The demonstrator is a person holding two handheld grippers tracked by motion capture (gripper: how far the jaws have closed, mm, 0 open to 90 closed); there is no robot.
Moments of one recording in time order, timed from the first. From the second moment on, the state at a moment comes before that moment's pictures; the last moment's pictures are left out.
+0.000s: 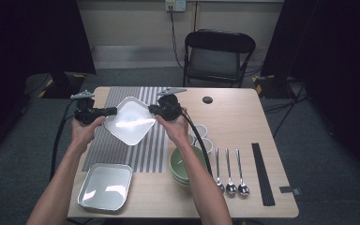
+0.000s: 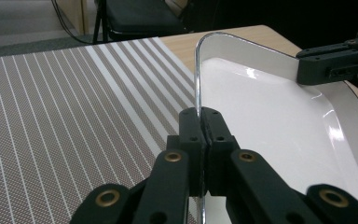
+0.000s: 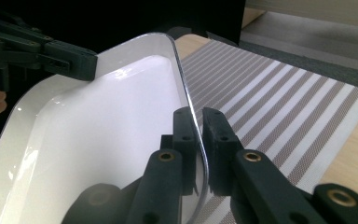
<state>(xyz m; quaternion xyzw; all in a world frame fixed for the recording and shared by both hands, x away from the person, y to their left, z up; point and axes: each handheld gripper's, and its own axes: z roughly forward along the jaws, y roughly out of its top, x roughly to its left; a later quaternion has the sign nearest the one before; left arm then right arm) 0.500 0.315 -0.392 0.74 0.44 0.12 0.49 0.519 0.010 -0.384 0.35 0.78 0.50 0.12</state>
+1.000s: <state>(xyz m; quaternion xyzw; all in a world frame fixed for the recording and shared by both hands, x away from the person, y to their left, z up) 0.518 0.307 -0.455 0.72 0.53 0.11 0.44 0.522 -0.025 -0.382 0.39 0.78 0.47 0.14</state>
